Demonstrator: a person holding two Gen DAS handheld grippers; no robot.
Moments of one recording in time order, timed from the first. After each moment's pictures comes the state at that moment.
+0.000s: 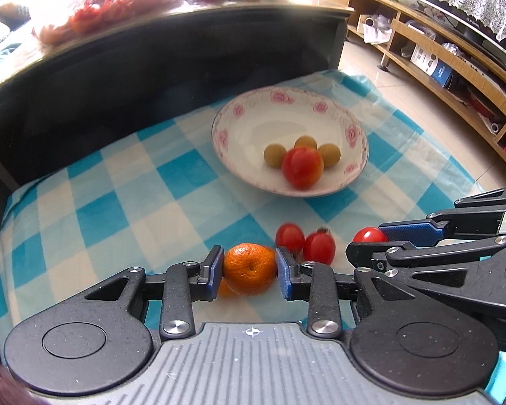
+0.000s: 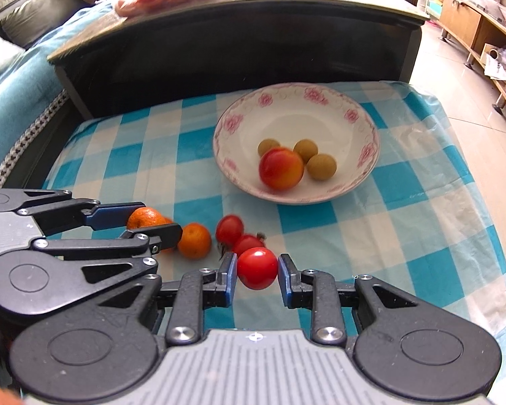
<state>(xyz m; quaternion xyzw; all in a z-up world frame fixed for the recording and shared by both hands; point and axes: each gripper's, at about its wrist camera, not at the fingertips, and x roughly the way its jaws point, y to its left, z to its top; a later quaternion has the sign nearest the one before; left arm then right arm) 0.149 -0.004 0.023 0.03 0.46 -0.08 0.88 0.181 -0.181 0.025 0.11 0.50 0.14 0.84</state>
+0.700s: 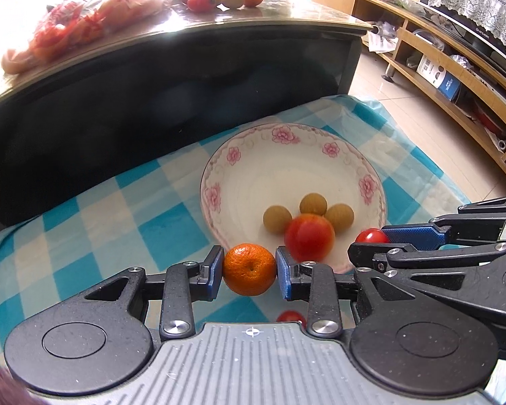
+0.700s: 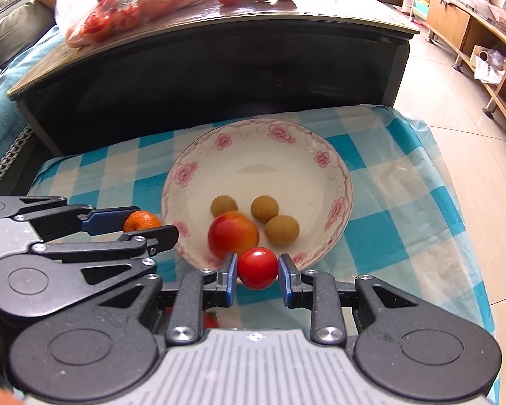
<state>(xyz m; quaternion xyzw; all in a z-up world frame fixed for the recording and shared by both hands) 0.221 -0.018 0.020 0.03 0.46 -0.08 0.88 0.248 -0.204 0.013 0.11 0.50 0.12 0.85</state>
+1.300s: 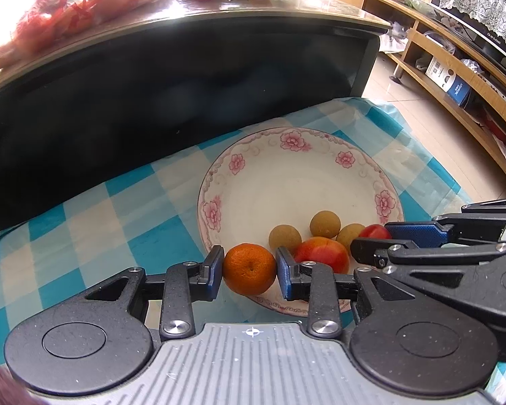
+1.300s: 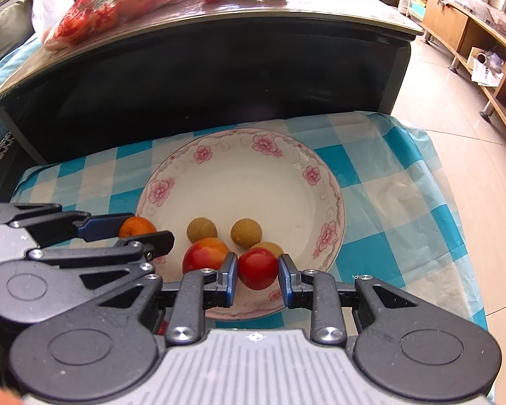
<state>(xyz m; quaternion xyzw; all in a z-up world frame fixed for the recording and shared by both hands) 0.248 -0.019 0.009 0.02 0.47 -0.08 0.88 0.275 -0.206 -0.001 0.10 0.51 0.10 0.85</state>
